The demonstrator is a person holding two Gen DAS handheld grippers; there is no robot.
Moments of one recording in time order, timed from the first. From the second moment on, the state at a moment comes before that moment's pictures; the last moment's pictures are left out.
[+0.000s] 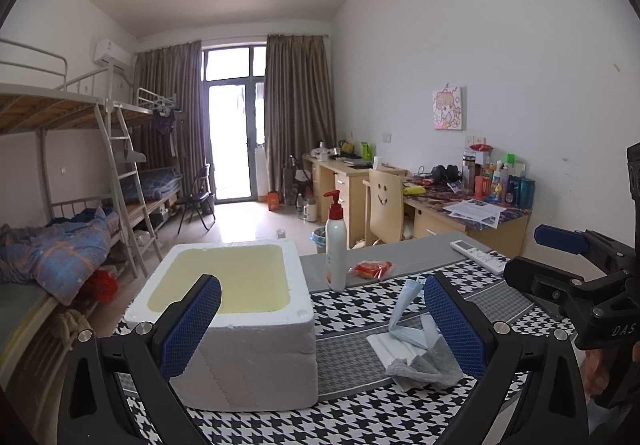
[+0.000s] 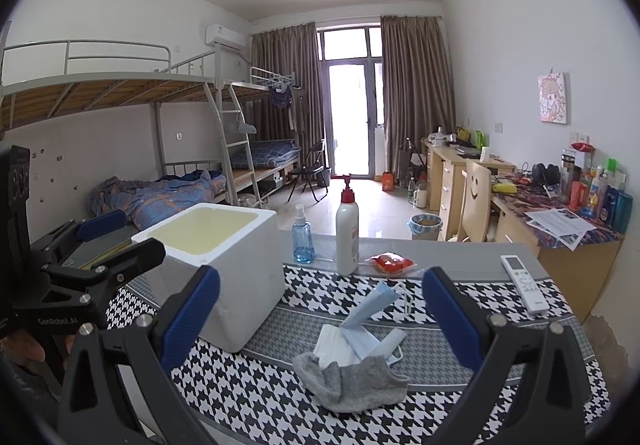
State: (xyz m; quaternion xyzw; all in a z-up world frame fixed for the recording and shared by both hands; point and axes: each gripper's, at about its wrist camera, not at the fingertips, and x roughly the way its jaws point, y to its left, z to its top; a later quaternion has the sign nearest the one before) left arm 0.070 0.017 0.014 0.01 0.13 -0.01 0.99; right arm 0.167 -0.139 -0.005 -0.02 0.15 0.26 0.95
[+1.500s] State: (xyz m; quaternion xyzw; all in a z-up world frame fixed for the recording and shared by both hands) left arm 0.099 -0.004 -0.053 0.00 0.19 -0.03 0.98; right arm 0.189 -0.167 -0.077 -0.02 0.21 0.23 0.95
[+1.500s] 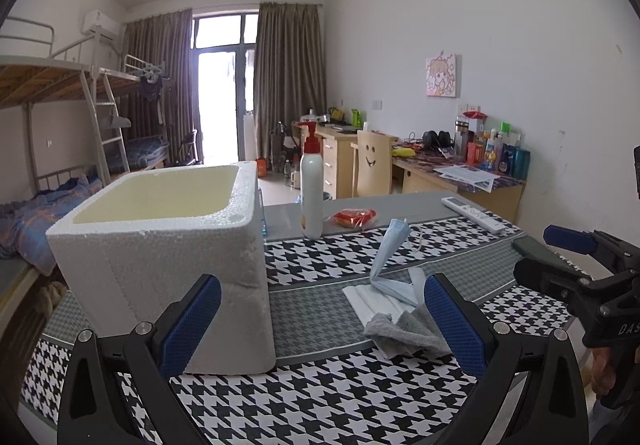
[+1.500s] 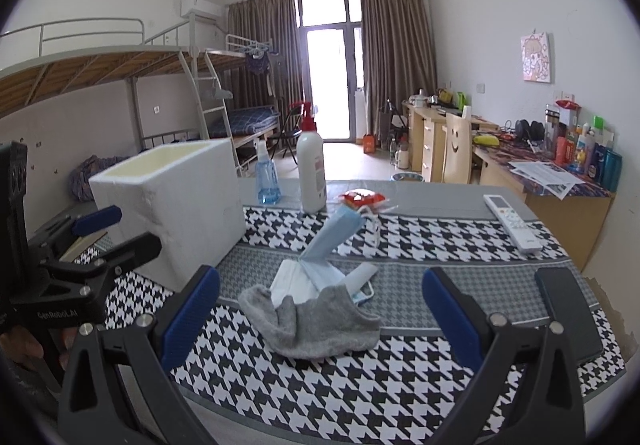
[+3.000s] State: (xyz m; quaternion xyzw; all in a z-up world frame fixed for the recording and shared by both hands) left arm 0.139 -0.013 -0.096 0.00 0.27 -0.03 0.96; right arm 0.237 -0.135 -0.152 -0.04 0.37 0.28 0.88
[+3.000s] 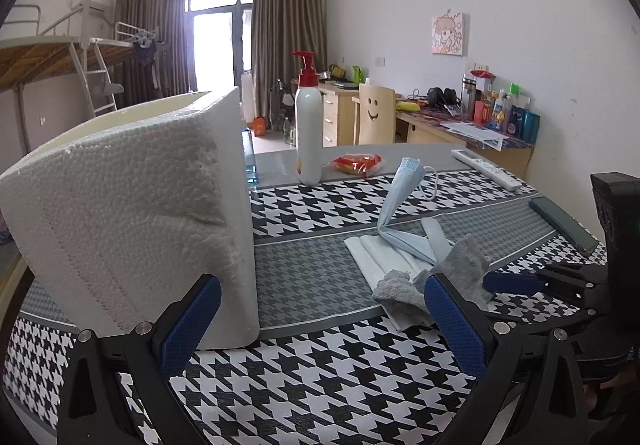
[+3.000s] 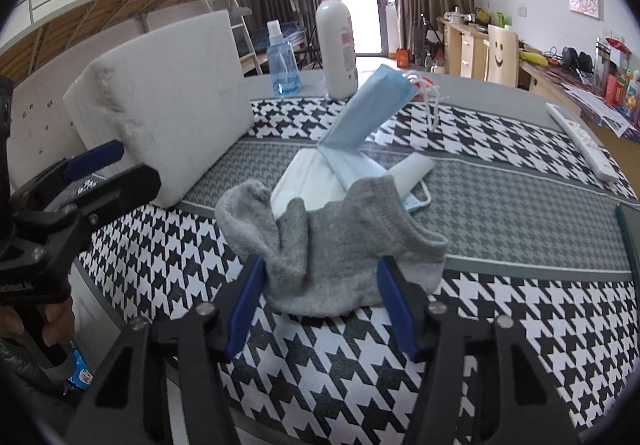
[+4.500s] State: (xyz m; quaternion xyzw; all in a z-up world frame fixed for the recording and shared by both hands) left arm 0.165 -0.061 -0.077 0.04 0.27 -0.09 0.96; right arm 0.241 -0.150 -0.154 -0.03 0.37 0.32 0.87
